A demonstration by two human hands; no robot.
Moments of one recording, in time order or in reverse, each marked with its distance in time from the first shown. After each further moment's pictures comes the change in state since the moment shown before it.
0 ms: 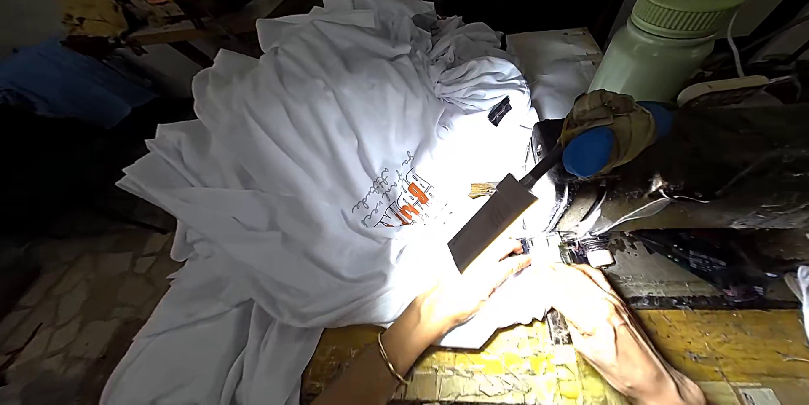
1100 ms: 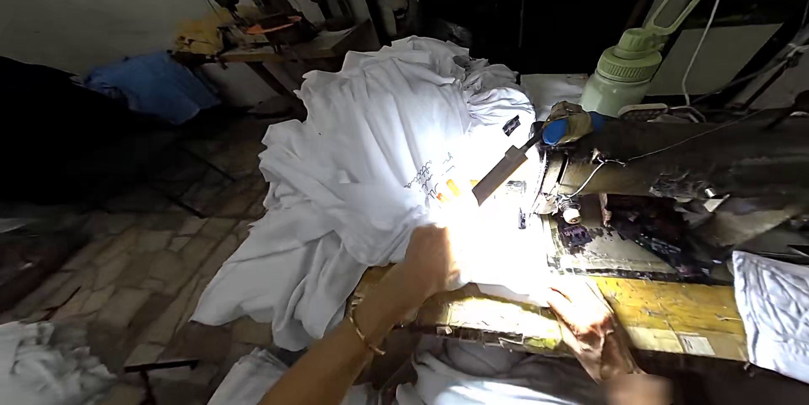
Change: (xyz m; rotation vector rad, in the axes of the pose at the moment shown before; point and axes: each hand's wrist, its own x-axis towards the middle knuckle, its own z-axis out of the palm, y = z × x) left_hand -0.049 0.095 -0.078 0.402 -0.234 -0.736; right_hand -0.050 -0.029 0.000 -0.158 0.167 -0.091
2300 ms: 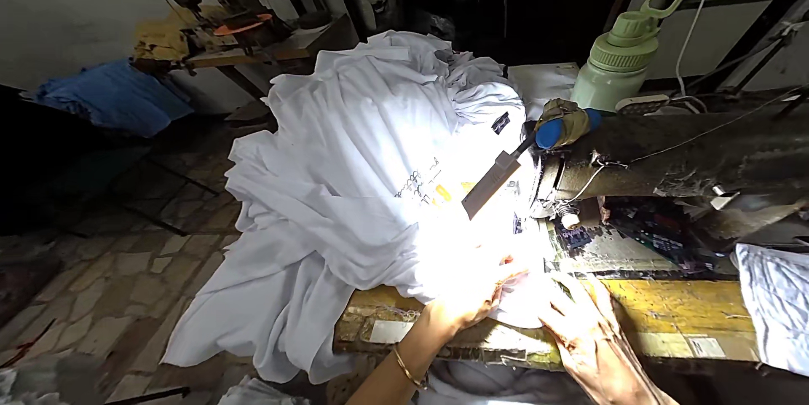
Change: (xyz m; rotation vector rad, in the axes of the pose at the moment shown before) left_hand 0.057 0.014 0.090 -0.196 0.346 0.604; right_hand 0.009 -0.021 -0.011 -0.013 -0.210 0.108
